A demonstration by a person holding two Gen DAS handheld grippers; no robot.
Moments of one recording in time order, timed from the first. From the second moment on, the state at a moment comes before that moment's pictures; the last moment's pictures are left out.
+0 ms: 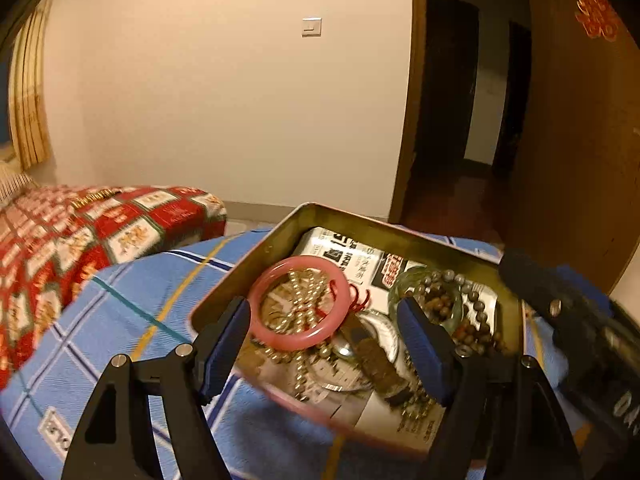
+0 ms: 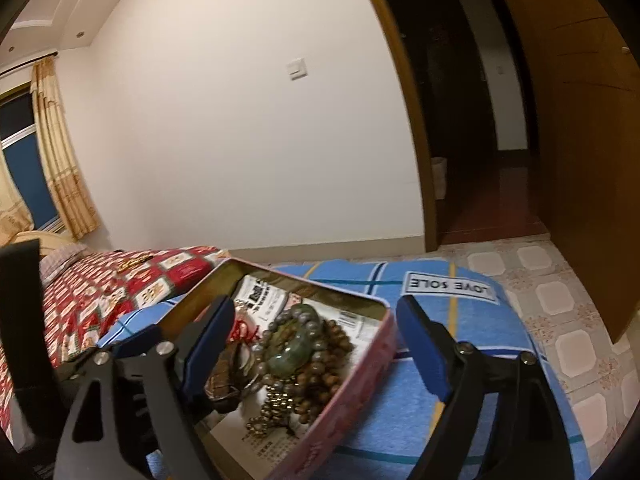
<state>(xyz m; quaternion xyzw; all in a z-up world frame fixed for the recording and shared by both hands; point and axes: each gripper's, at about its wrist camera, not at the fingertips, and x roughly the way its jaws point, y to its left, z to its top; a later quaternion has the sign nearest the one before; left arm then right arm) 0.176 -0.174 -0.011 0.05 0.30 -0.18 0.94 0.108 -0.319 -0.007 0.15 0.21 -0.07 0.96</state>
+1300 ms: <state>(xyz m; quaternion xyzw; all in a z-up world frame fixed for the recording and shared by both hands) 0.034 -0.070 -0.006 0.04 0.19 -0.09 0.98 -0.031 -0.246 0.009 0.10 0.06 -0.12 0.99</state>
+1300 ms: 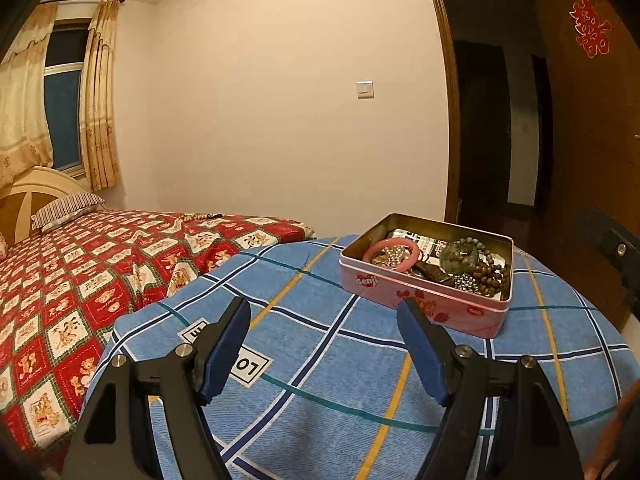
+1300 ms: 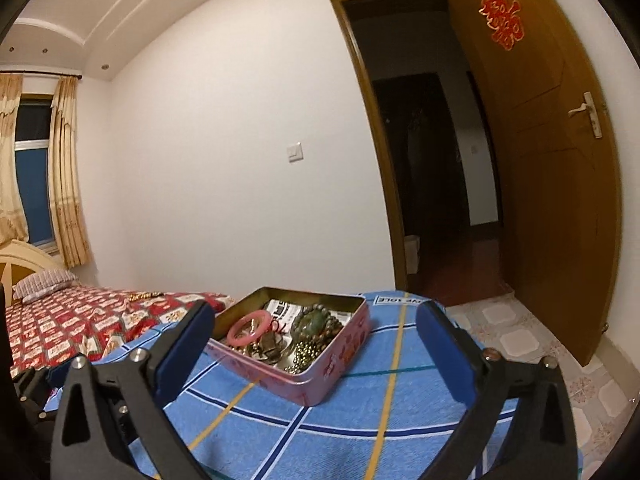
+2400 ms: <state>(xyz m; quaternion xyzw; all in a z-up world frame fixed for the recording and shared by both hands) 0.032 -0.064 -0.004 0.03 0.18 -0.08 0.98 -0.030 -0.237 0.012 0.06 0.06 -0.13 0.99</state>
